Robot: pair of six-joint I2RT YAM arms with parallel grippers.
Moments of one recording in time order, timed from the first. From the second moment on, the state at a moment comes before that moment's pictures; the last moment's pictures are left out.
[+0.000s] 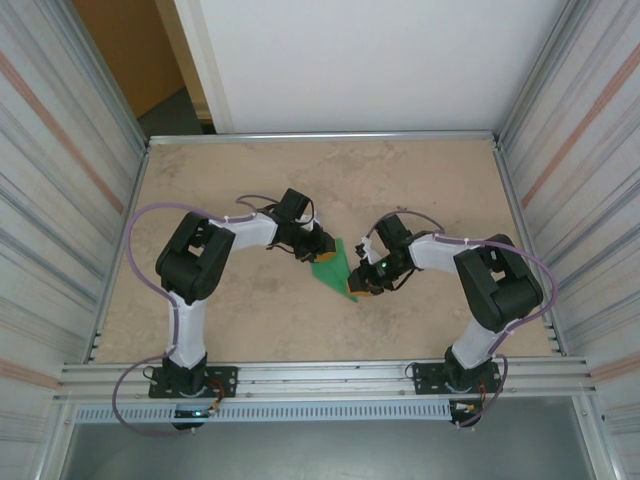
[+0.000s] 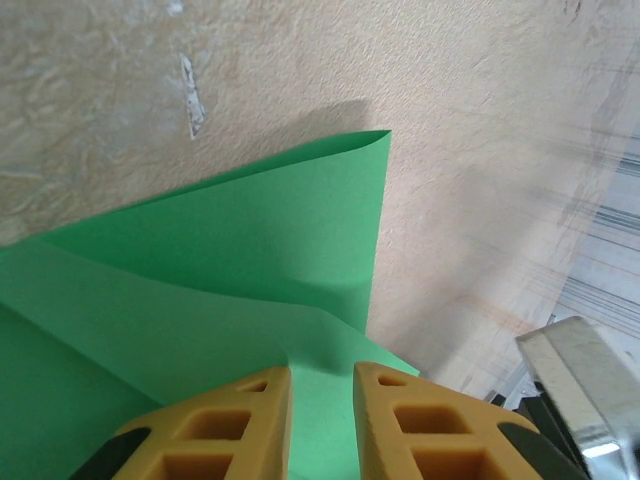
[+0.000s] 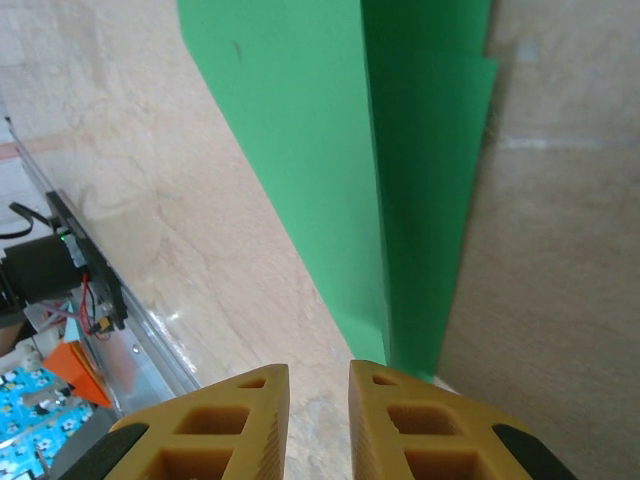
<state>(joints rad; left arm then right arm) -0.56 2.02 1.22 -0.25 0.65 -0.82 0.47 1.69 0.80 -0.43 -0.76 0.38</state>
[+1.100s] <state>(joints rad) -0.57 2.02 1.21 -0.23 0.65 -0.84 0.46 1.56 0.77 -0.40 -0.67 0.41</state>
